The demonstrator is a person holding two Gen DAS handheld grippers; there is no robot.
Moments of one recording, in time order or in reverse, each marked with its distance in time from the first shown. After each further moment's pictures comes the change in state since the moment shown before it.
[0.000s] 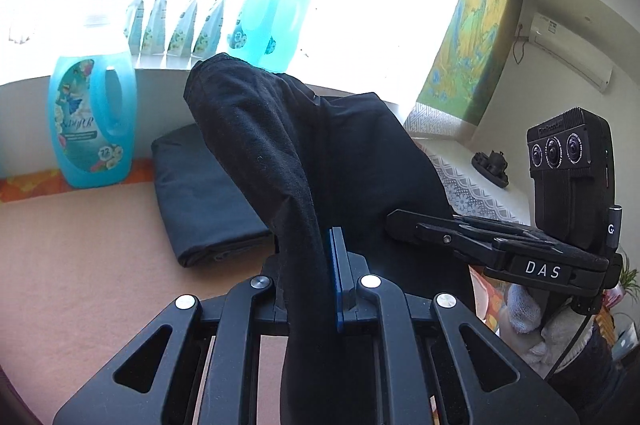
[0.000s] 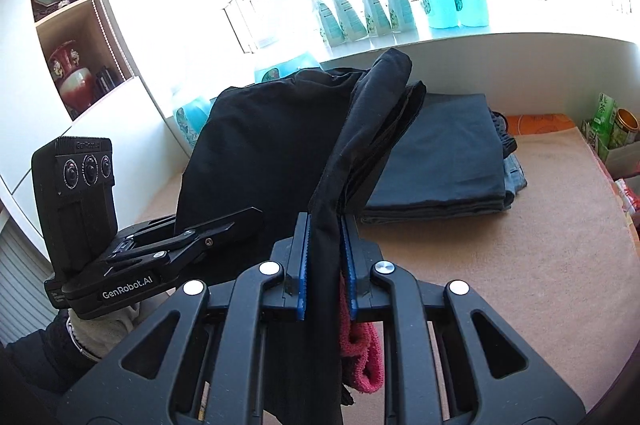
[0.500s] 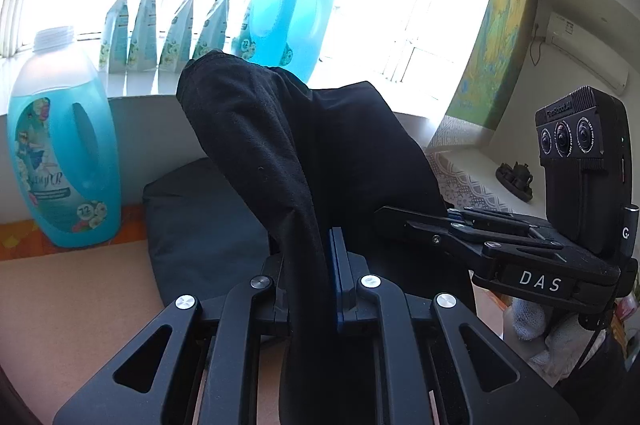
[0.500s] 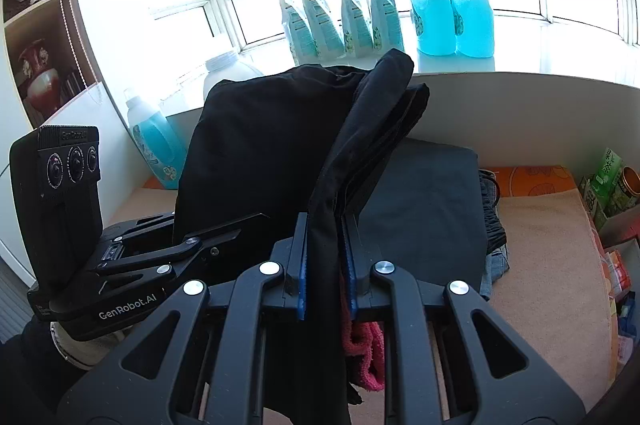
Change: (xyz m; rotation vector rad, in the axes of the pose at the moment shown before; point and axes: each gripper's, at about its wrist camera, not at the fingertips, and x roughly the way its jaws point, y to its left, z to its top) left arm 0.086 0.034 0.060 0.008 0.008 0.037; right arm 0.078 -0.049 0.078 -0.049 0.025 -0.065
